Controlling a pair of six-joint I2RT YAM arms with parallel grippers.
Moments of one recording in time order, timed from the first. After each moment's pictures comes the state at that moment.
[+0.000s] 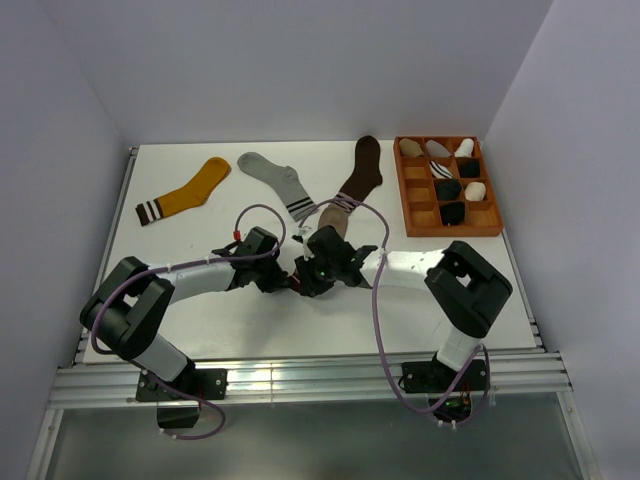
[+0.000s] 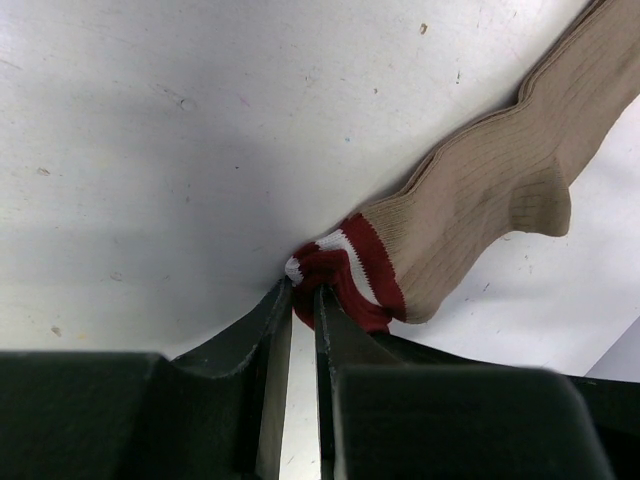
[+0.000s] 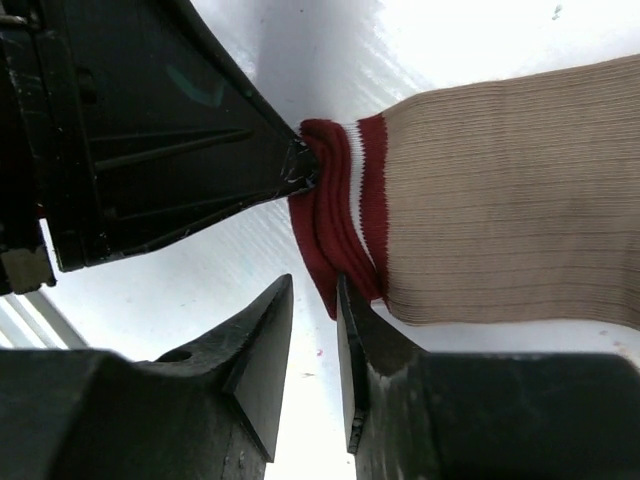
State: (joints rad) left arm -0.65 1.57 0.73 -0.17 0.03 -1.16; right arm 0.84 1.70 0.90 -0.07 -0.22 0.33
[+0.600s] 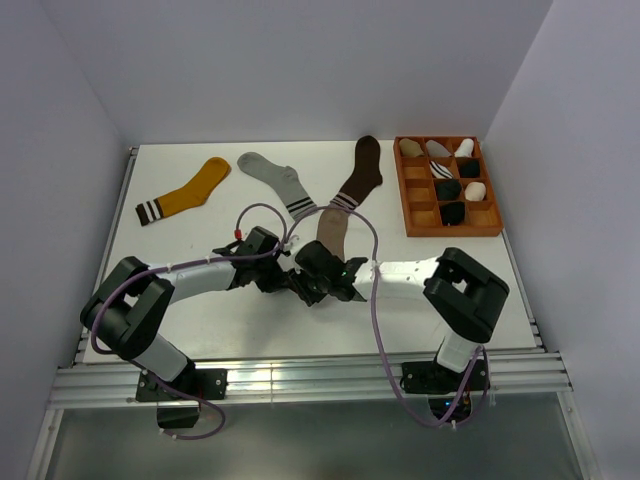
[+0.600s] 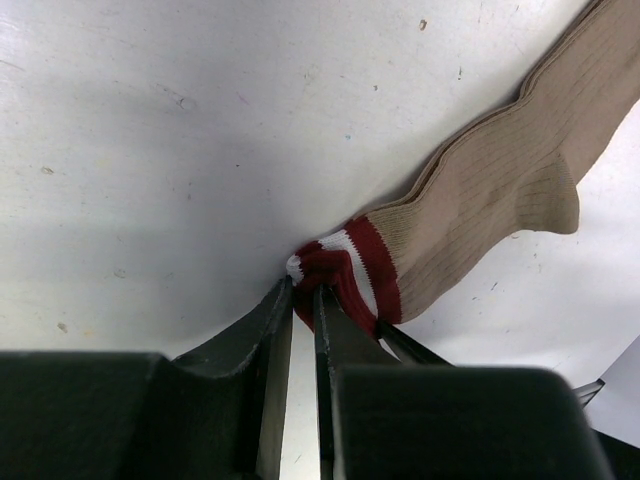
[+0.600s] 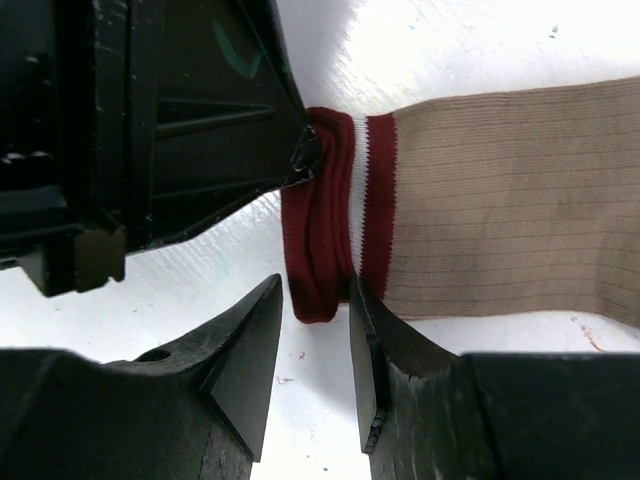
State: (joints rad) left arm -0.65 1.57 0.74 -0.19 0.02 -1.14; right arm 0.97 1.69 0.89 -0.08 0.02 0.21
